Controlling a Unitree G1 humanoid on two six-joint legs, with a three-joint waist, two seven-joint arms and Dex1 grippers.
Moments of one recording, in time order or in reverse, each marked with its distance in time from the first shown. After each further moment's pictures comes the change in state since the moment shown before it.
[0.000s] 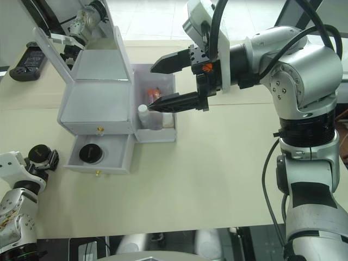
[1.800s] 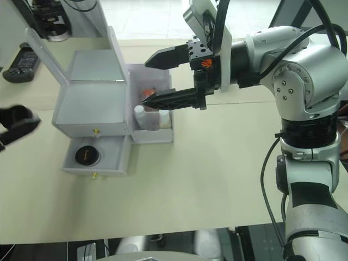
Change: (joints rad) left arm 0.032 0.651 0.257 -0.355 -0.357 0.536 -0.696; right arm 0.000 0.005 -0.026 -0.019 0.104 0.031 -0.056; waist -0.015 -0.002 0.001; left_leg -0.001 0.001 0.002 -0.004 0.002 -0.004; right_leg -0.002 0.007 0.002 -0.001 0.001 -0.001
